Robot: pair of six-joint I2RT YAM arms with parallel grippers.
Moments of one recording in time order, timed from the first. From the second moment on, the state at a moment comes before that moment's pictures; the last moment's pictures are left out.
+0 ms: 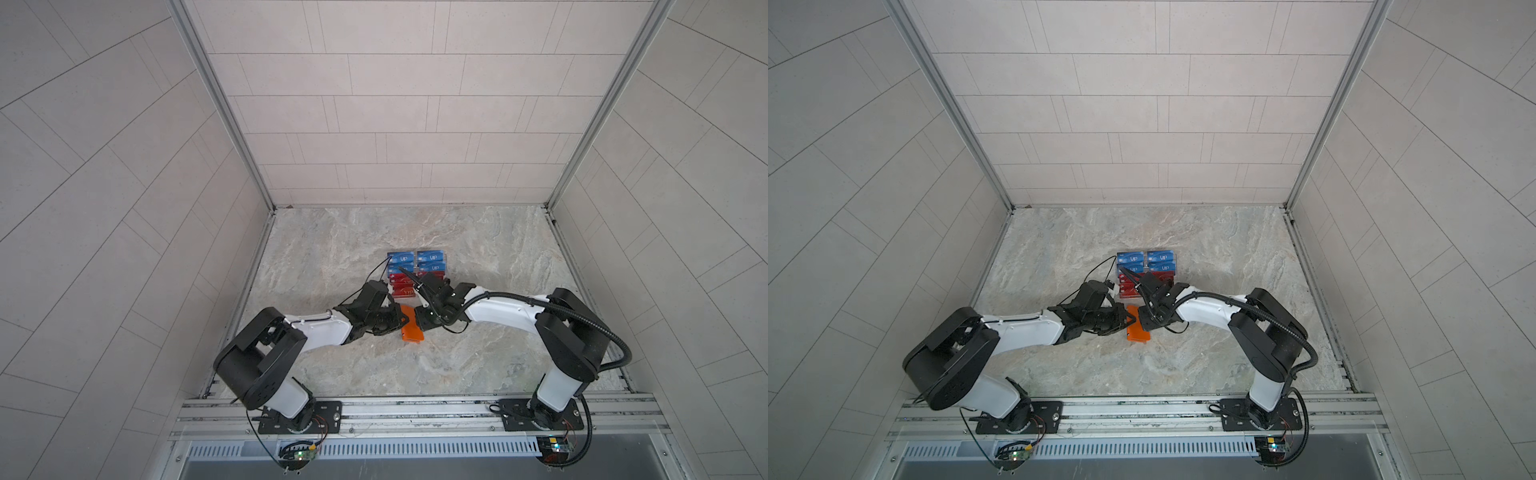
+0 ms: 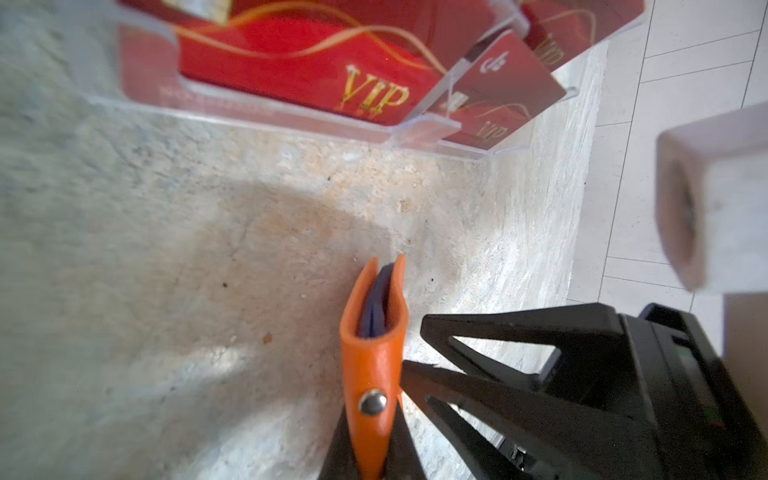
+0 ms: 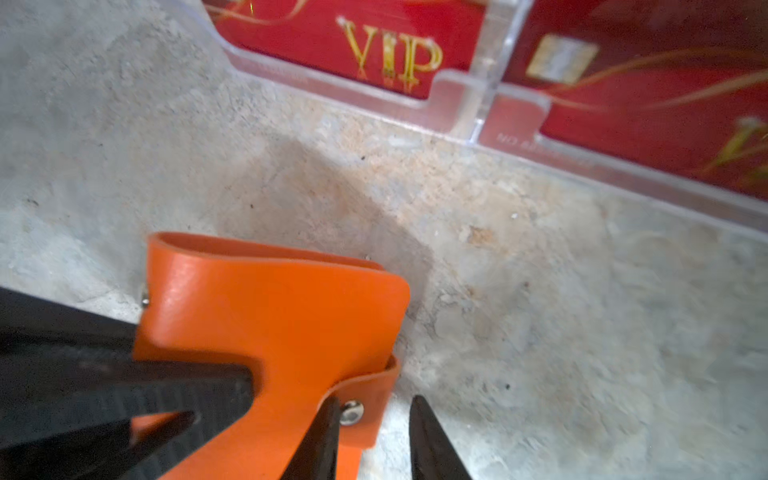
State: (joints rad) left arm -0.68 1.48 0.58 0.10 0.35 -0.93; right arm 0.79 1.70 1.02 -0.49 -0.06 0.52
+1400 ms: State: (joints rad) left arm -0.78 1.30 0.67 -0.08 0.20 -0.87; right arm 0.88 1.59 1.07 -0.58 0.06 0.55
